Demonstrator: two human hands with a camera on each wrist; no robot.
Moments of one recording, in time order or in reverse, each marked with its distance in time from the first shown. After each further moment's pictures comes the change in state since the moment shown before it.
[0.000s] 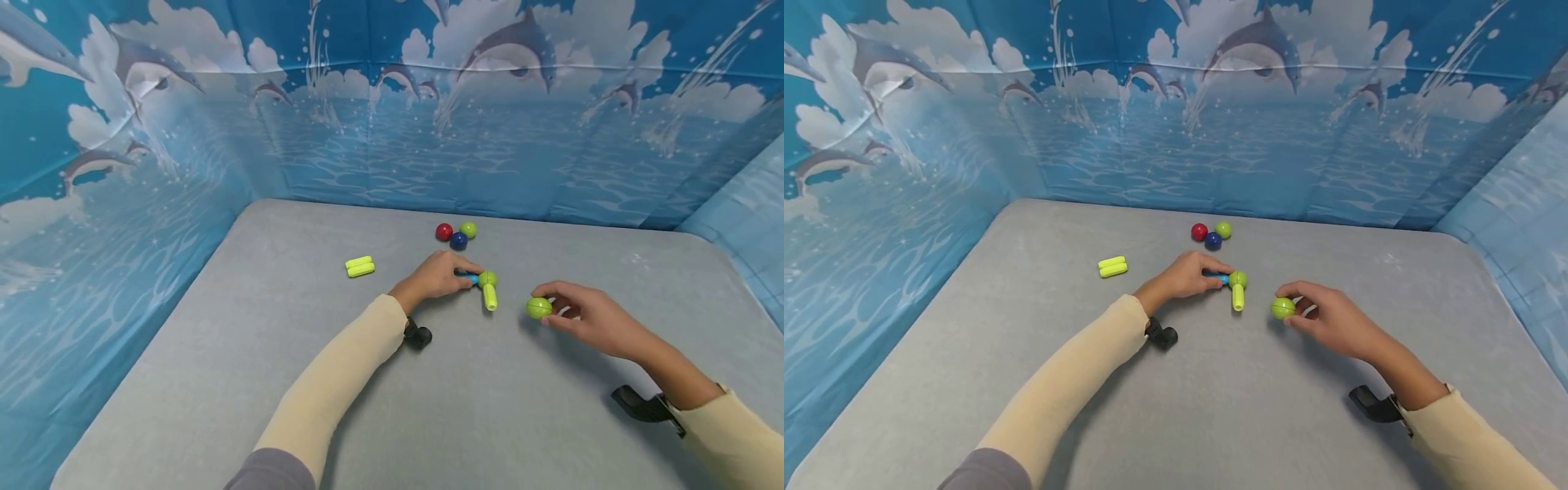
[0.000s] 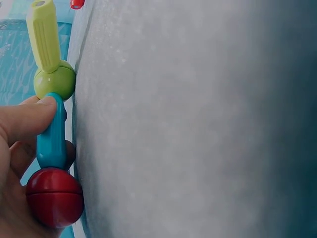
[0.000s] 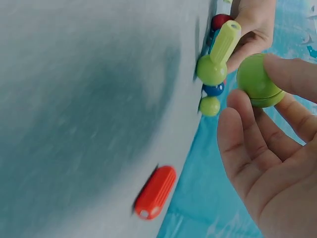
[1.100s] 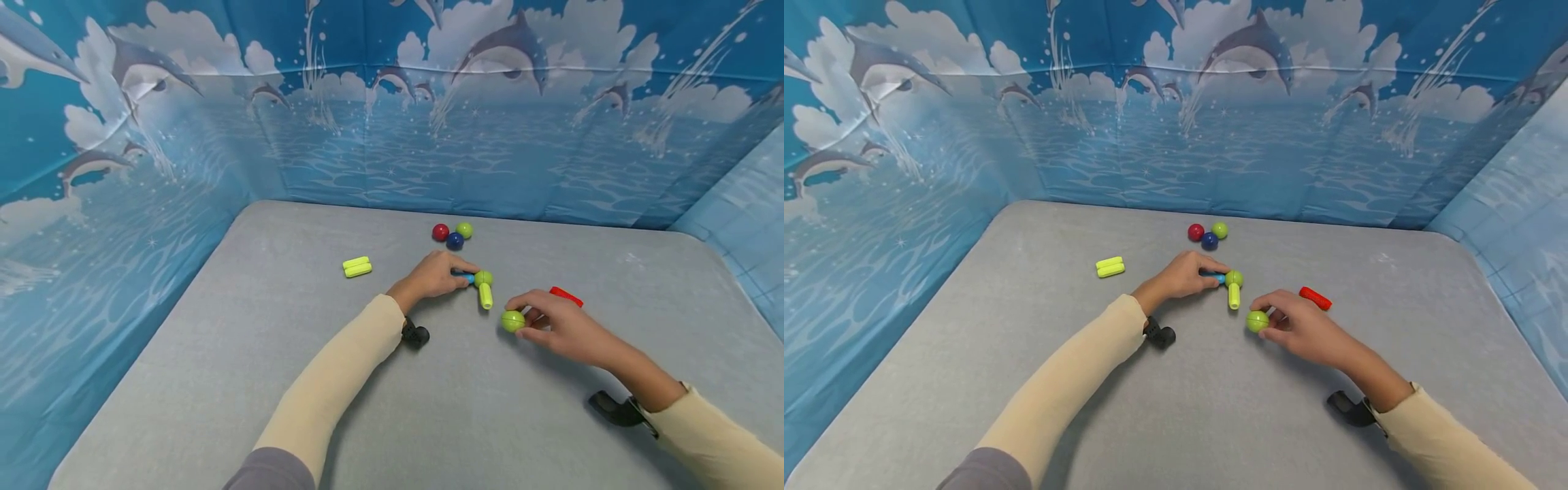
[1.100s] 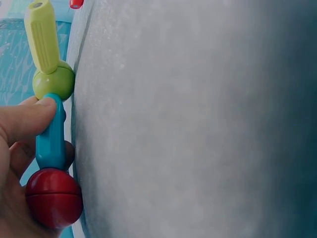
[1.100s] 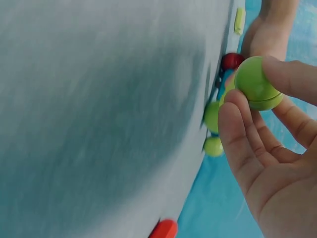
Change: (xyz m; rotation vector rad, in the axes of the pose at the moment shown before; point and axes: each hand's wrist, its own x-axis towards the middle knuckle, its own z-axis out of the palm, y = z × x) left_hand 0.000 0.003 0.001 0.014 0.013 -0.006; right_hand 0.001 -0.018 0.021 0.056 -0.060 -0.030
